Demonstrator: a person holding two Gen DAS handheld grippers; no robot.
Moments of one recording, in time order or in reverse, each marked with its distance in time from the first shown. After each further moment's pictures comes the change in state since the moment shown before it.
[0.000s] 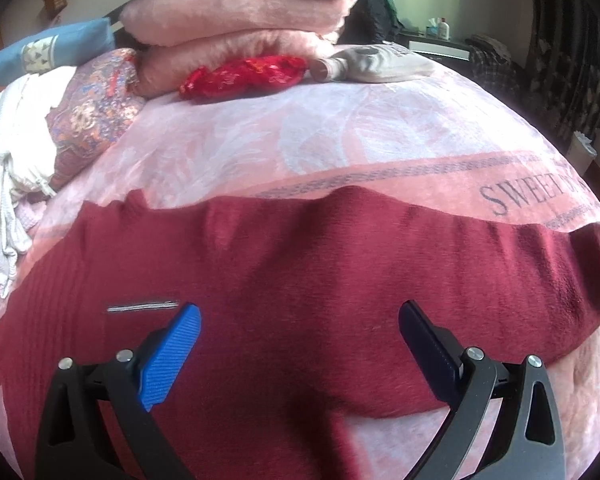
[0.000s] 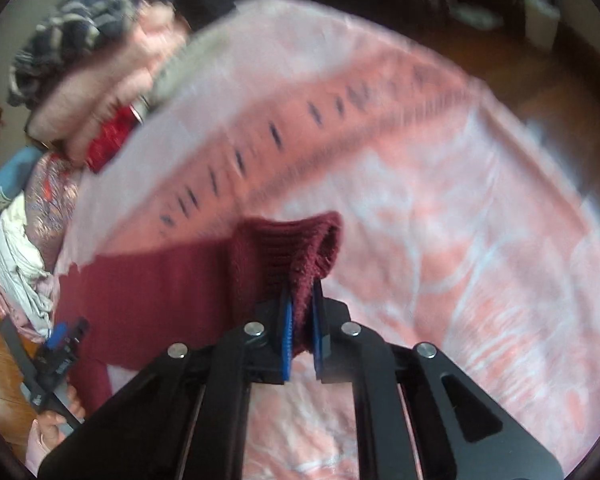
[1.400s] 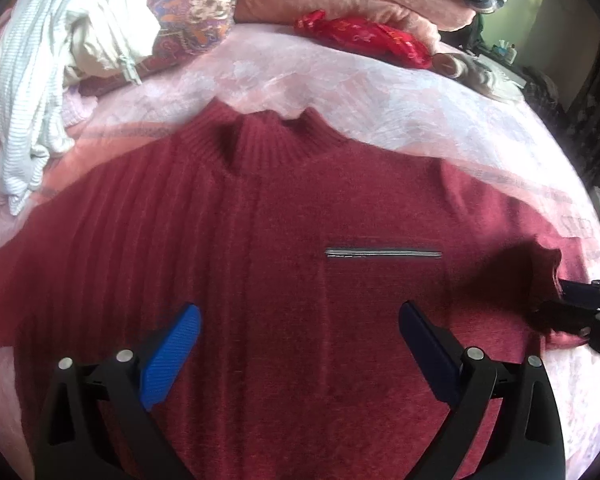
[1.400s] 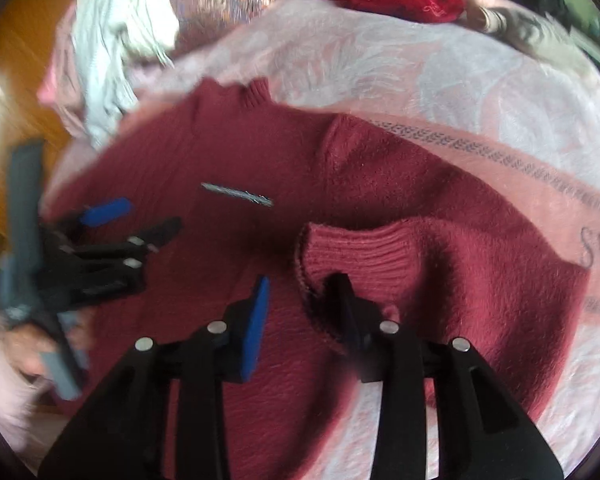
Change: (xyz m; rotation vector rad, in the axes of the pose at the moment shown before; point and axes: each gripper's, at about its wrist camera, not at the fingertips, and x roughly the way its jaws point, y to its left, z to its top) left arm 0.009 0.200 -0.037 -0.220 0.147 -0.072; right arm 0.109 0.392 -0.103 -0.595 0.327 0.307
